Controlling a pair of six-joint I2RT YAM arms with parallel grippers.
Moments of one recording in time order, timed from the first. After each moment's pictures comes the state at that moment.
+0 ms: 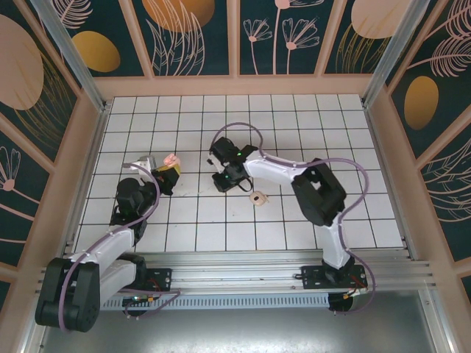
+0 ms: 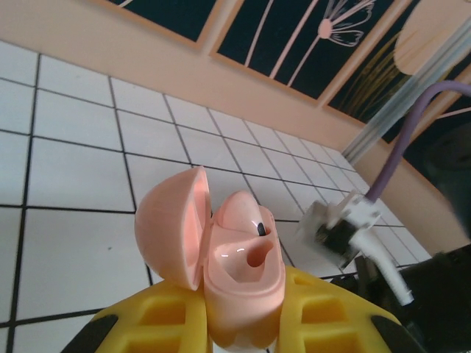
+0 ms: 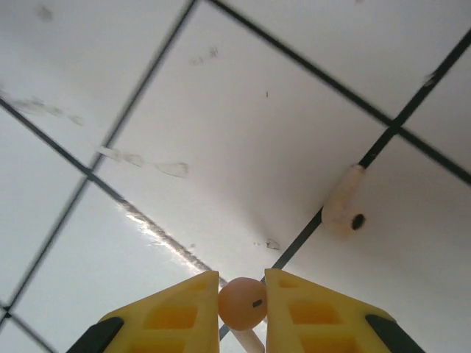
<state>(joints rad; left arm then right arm) -0.16 1.03 0.23 0.69 0.39 -0.51 0.82 1.98 1.48 -0.61 -0.13 0.20</state>
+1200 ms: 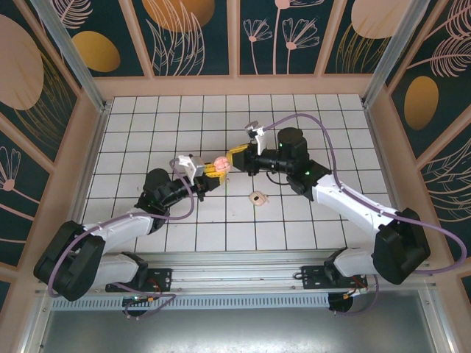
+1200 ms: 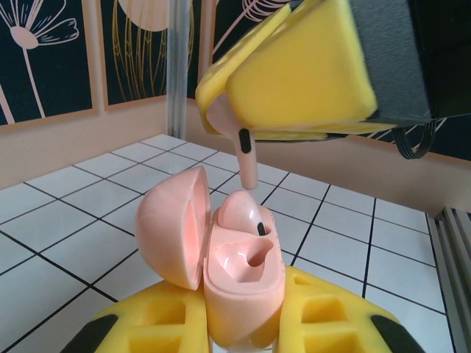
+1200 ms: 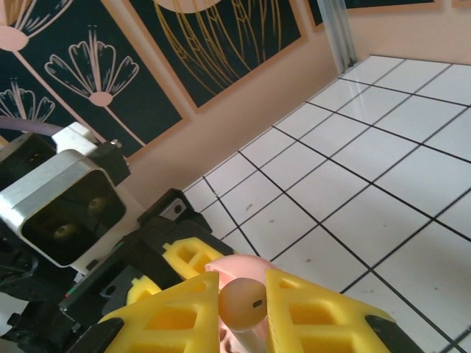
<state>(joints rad) -0.53 1.27 0.42 0.87 0.59 -0.13 0.66 1.33 0.94 0.17 -0.61 0.31</state>
